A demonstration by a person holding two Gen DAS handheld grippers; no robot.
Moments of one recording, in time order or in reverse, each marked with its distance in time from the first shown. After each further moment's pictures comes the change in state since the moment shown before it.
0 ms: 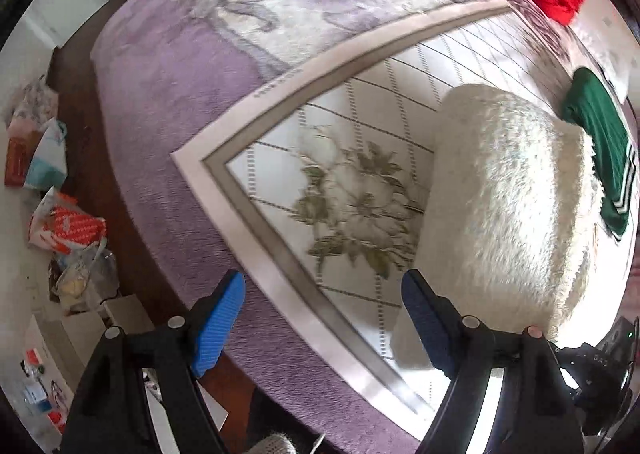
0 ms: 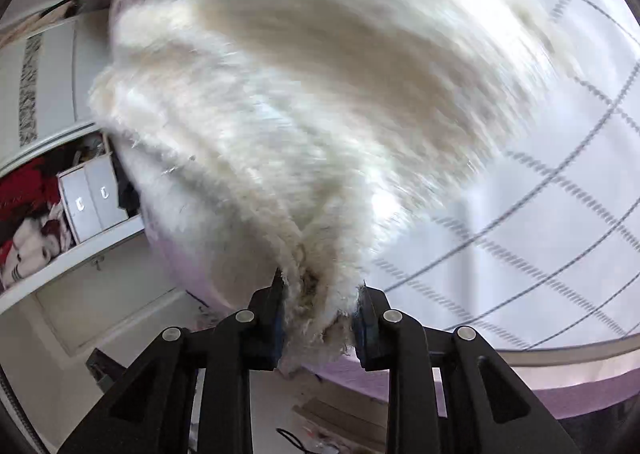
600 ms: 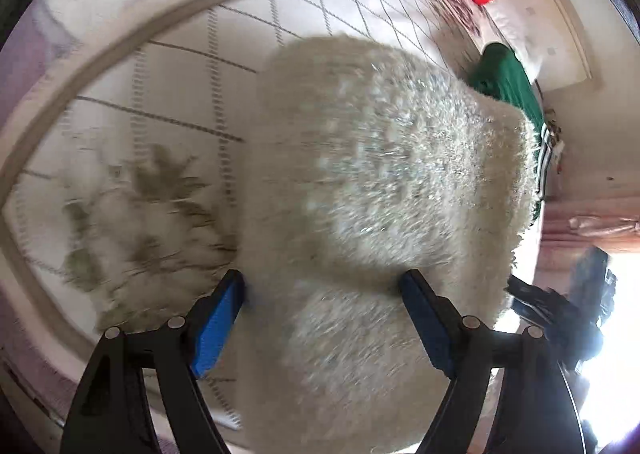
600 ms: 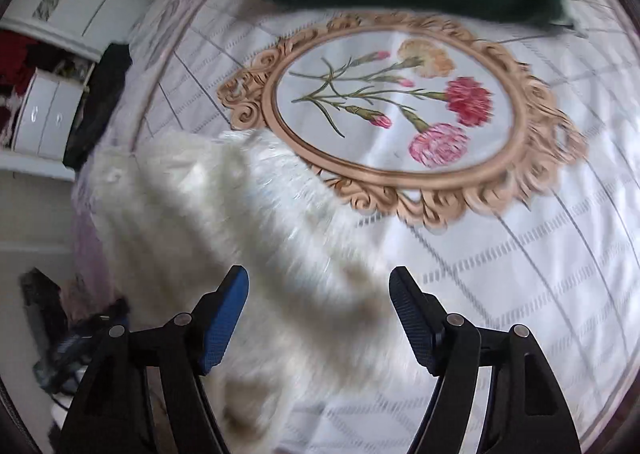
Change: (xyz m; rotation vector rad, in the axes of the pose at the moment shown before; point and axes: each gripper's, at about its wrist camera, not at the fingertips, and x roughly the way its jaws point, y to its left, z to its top) left arm 0.086 -0.078 0.049 0.072 0.129 -0.477; right arm -0.051 0.071 0.097 -0.505 -0.211 -0.357
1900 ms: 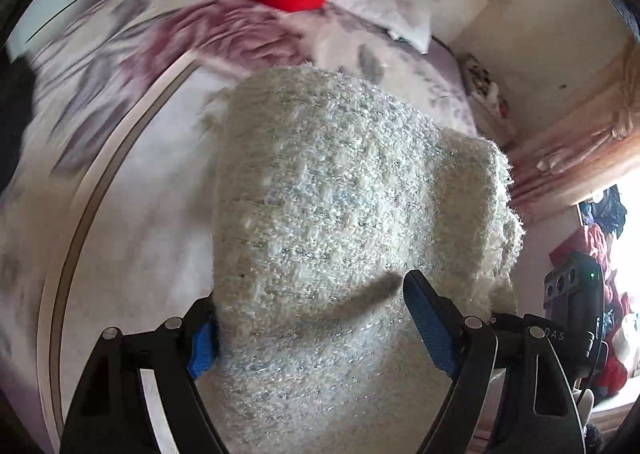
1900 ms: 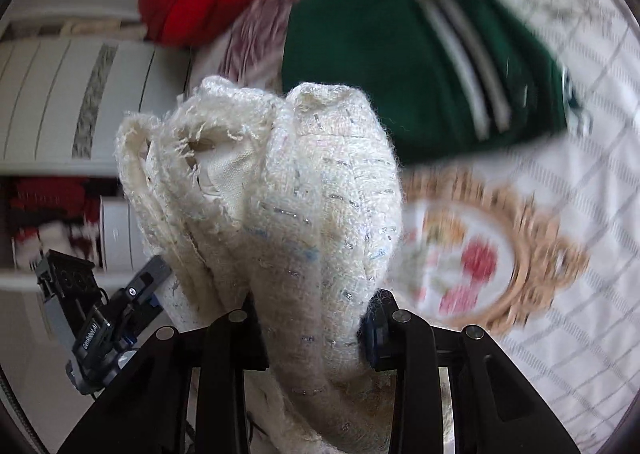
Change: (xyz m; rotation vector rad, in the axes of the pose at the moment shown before) left arm 0.011 -0.337 0.200 0.497 -0.070 -0.021; right arm -0.148 -0.092 0.165 0.336 -0.158 0.372
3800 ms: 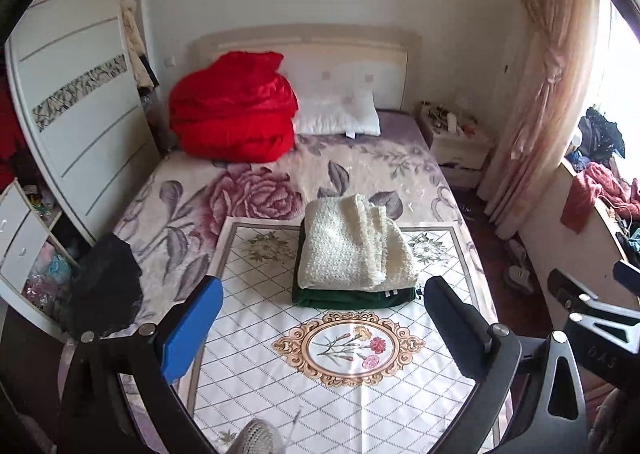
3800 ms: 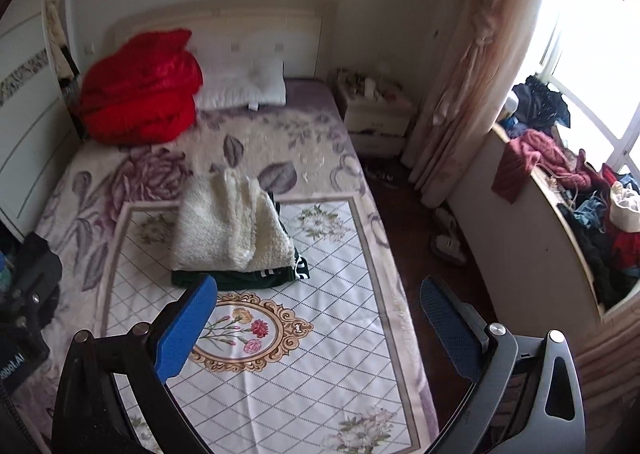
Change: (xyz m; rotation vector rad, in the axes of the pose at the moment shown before) left arm -0.318 -0.154 -0.099 0.372 -0.360 0.237; right arm -0.309 0.260 -0.237 -0.251 -0.667 -0.885
